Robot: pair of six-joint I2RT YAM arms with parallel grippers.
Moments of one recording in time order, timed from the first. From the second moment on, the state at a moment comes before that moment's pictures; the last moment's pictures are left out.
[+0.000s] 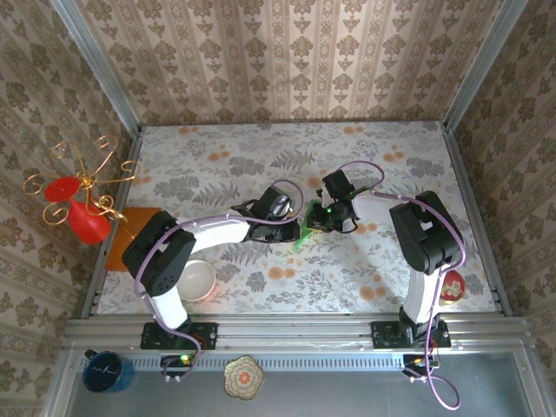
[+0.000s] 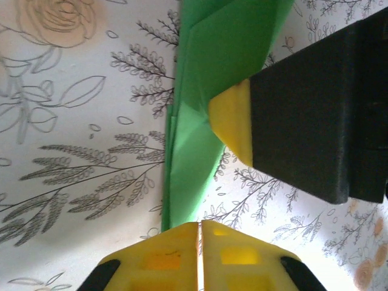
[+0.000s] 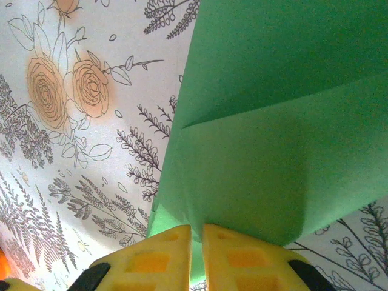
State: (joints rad) left arm -0.82 1.76 1.01 -0.20 0.28 -0.70; right arm 0.41 1.88 1.06 -0.33 -0.43 0.58
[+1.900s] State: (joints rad) left arm -0.82 1.61 0.92 -0.22 0.27 -0.72; right arm 0.44 1.88 1.02 -0.27 -0.47 0.64
